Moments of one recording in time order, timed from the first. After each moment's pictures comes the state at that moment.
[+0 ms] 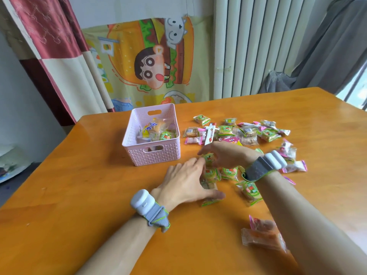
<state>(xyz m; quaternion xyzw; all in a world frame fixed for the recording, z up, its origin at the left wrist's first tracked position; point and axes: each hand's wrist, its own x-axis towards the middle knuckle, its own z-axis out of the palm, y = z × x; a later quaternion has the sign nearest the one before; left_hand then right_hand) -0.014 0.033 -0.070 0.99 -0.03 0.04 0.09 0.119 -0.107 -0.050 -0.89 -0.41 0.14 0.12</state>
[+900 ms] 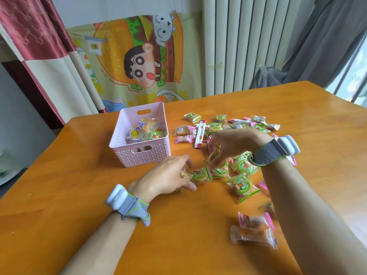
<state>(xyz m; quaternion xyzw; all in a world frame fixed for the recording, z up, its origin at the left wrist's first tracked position) -0.005 0.050 -0.048 0.97 -0.05 -0.06 0.21 0.118 -0.145 -0.009 -0.90 -0.36 0.21 0.11</state>
